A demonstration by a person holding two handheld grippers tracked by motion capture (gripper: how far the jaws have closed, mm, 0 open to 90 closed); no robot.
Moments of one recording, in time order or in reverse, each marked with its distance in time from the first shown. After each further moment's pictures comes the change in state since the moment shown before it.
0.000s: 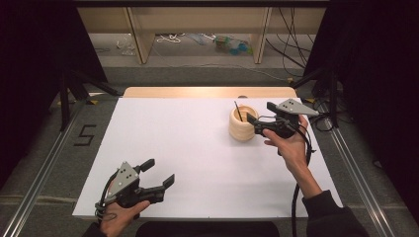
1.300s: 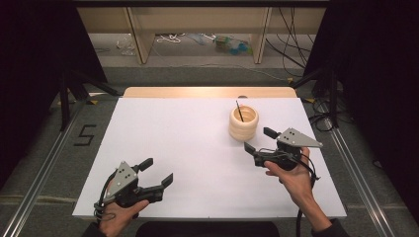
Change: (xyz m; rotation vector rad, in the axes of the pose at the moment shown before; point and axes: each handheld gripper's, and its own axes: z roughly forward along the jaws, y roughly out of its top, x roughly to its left) left arm 0.002 0.000 -0.001 -0.007 0.014 0.008; right arm 0.041 -0.040 -0.045 0.007 0.109 -0.032
